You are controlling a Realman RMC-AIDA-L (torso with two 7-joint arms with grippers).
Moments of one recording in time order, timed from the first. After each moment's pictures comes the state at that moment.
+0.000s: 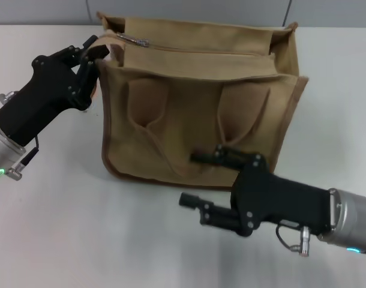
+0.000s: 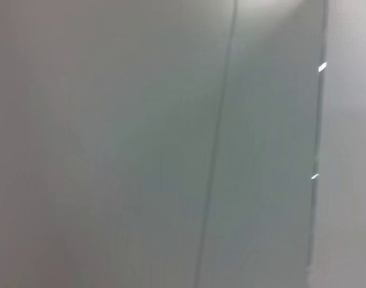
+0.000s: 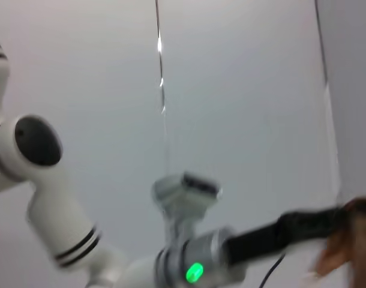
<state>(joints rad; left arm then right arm) -0.47 -2.08 0.34 0.17 1.63 1.70 -0.76 0.56 2.09 0.11 0.08 -2.61 -1.71 0.51</state>
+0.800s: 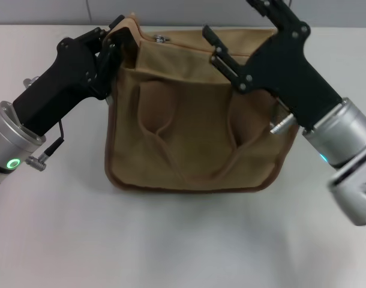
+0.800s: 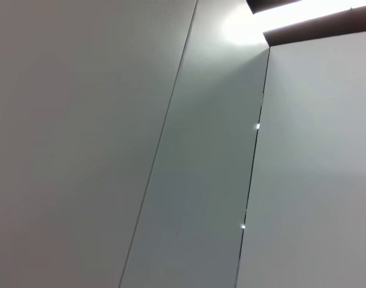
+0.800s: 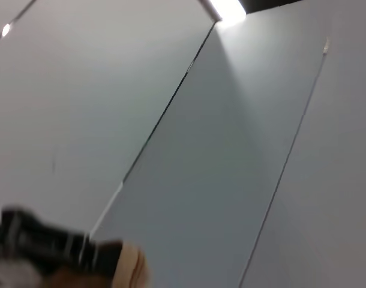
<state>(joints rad) -0.55 -2.08 0.36 0.11 1.63 1.82 -0.85 0.53 2.09 0.65 0.35 -2.61 -1.49 -0.22</state>
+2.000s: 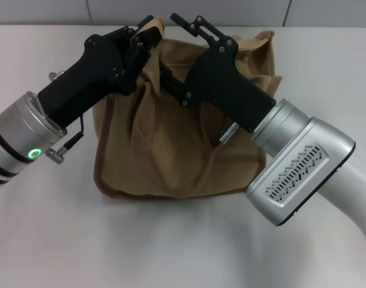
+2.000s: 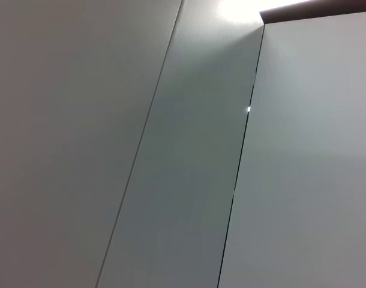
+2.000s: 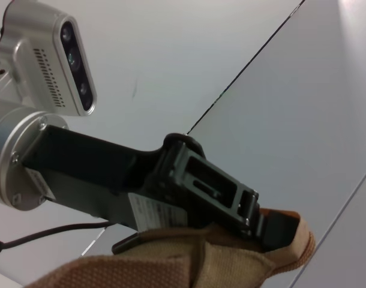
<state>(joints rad) -0.60 -2.08 0.40 0.08 1.63 1.76 -0.86 0.58 2.09 0.60 0.52 -2.62 -1.16 -0.50</state>
